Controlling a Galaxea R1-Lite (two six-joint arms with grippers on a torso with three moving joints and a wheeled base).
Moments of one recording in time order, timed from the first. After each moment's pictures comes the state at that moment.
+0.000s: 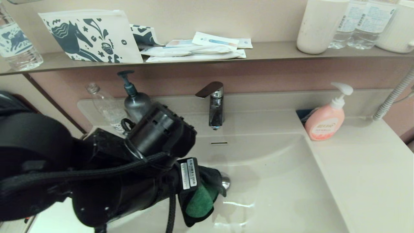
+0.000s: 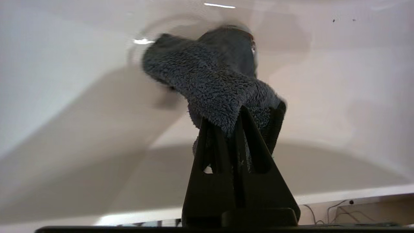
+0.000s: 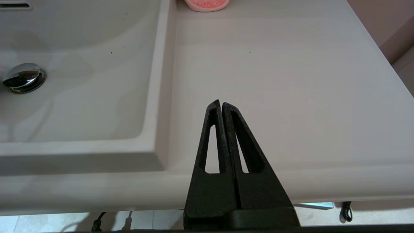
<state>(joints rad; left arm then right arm) -0.96 1.60 -1.14 0.43 0.50 -0.85 -0.01 0.00 0.00 0.00 0.01 -0.02</state>
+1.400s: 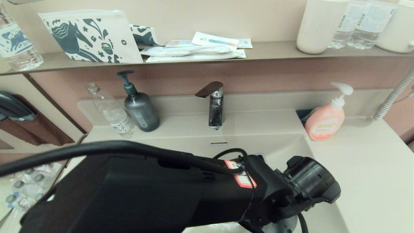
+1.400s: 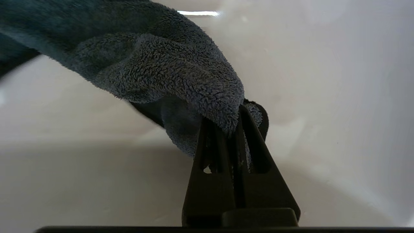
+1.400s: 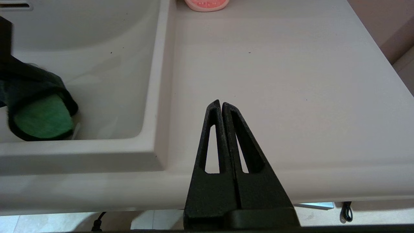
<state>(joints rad) -1.16 2.29 -1.76 0.55 0.51 -1.08 -0.01 0.00 0.00 0.00 0.01 -0.02</state>
